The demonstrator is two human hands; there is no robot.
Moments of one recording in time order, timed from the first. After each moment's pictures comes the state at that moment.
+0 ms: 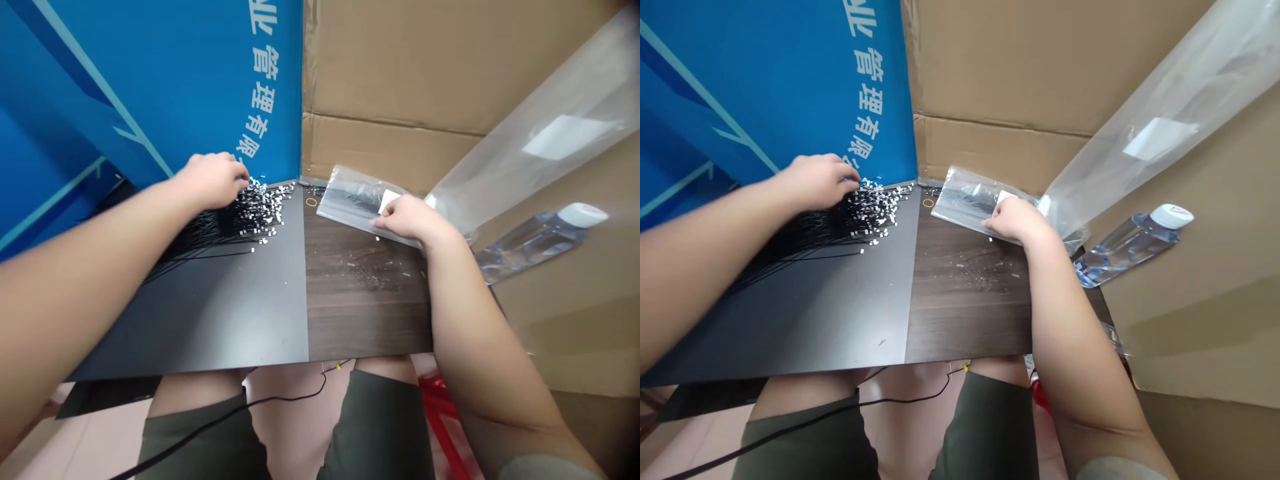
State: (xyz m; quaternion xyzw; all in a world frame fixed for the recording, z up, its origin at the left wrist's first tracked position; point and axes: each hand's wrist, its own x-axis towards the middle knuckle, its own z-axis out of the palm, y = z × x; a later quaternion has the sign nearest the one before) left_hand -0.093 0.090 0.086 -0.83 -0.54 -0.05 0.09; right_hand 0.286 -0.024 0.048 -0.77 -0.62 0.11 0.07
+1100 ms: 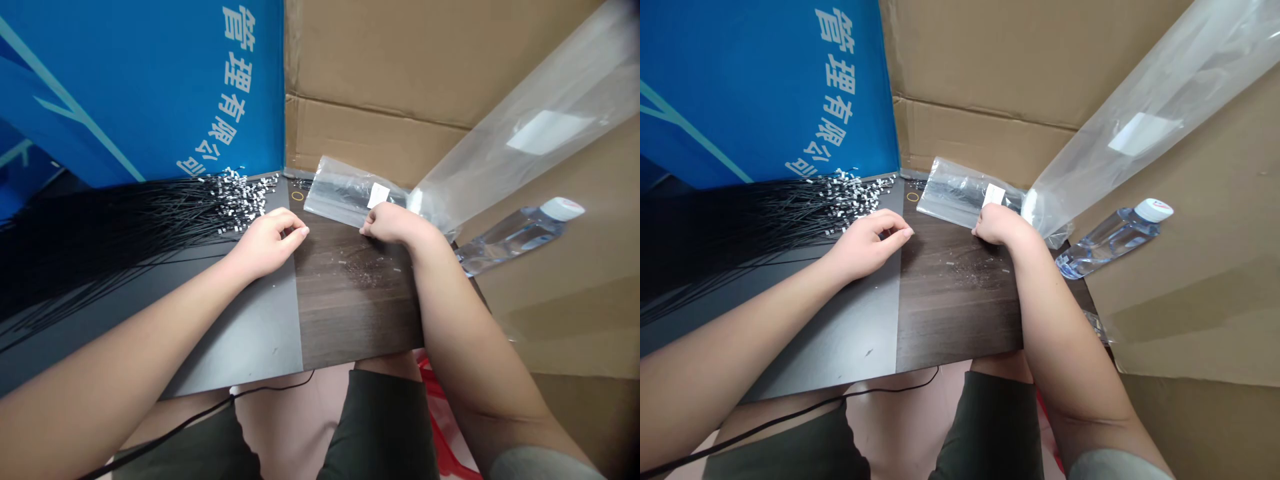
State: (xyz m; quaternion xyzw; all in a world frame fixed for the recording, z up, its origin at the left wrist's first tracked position) left_hand -0.008 -0.006 -0.003 -0.84 -0.36 -0.32 -0.26; right_hand 0.279 -0.021 0.031 -0.77 -0.61 0.18 -0.01
